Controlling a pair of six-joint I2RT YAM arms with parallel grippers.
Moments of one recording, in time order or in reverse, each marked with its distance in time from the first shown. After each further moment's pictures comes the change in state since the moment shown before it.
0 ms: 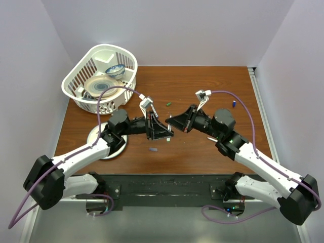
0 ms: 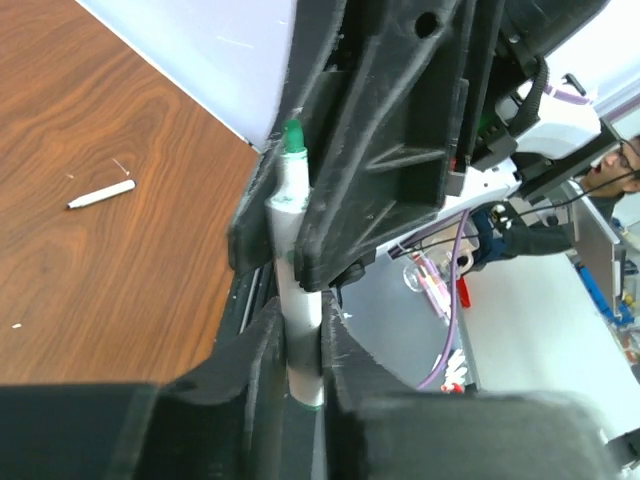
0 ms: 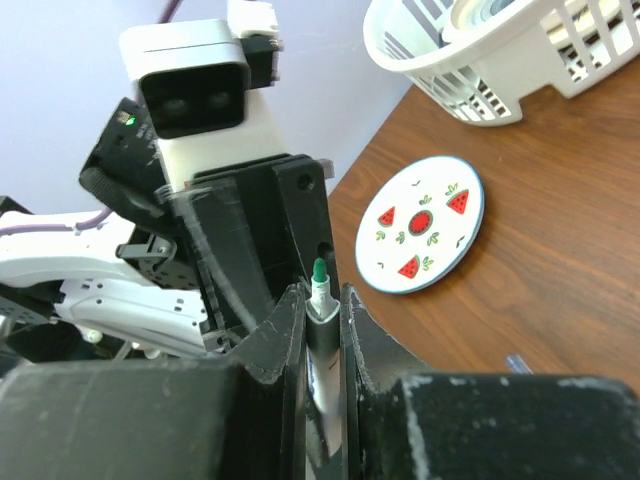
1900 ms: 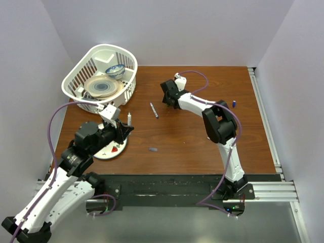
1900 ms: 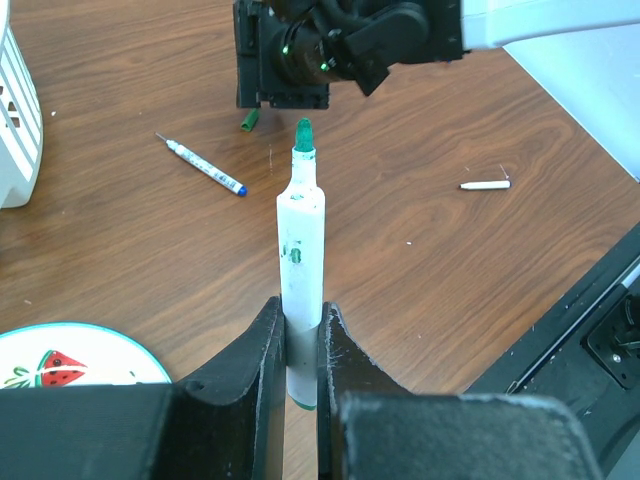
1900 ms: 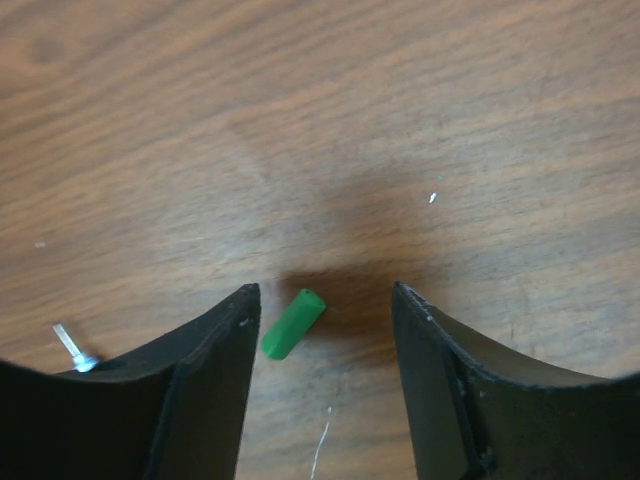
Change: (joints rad) left arm 0.131 -0.591 0.073 -0.974 -0.663 0.585; right arm -0.092 1.266 0.979 -0.587 0.880 -0.065
